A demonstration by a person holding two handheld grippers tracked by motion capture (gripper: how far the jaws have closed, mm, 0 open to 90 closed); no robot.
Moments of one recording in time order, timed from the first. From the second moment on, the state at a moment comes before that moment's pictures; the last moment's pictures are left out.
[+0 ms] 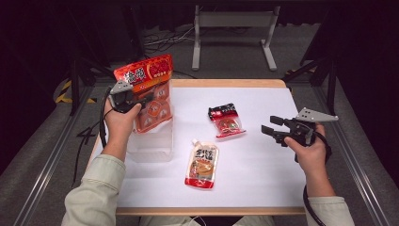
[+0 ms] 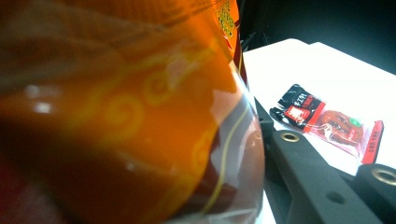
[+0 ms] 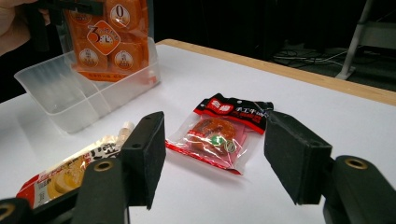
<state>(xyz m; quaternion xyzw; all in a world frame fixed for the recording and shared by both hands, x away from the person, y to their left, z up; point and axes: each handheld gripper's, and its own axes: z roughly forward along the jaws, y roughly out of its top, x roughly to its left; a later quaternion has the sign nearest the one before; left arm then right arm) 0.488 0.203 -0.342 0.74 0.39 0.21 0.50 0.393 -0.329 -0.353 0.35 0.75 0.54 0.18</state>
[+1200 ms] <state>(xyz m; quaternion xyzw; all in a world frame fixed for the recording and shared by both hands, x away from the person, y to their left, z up) 0.481 0.215 -0.362 0.78 0.42 0.15 0.44 0.397 -0.322 -0.361 0.35 0.75 0.53 0.17</state>
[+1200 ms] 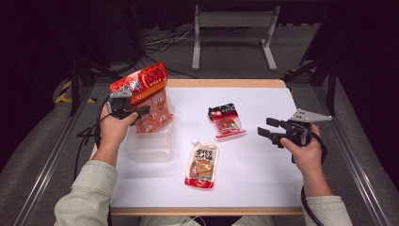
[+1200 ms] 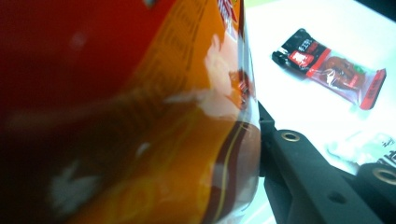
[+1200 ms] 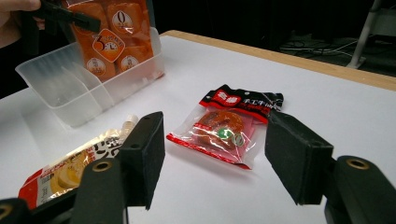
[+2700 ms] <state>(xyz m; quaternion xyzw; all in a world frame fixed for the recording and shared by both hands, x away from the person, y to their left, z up) 0.378 0.249 -0.356 0.72 0.42 0.22 0.50 0.396 -0.323 -0.366 0.36 0.75 0.52 0.17</state>
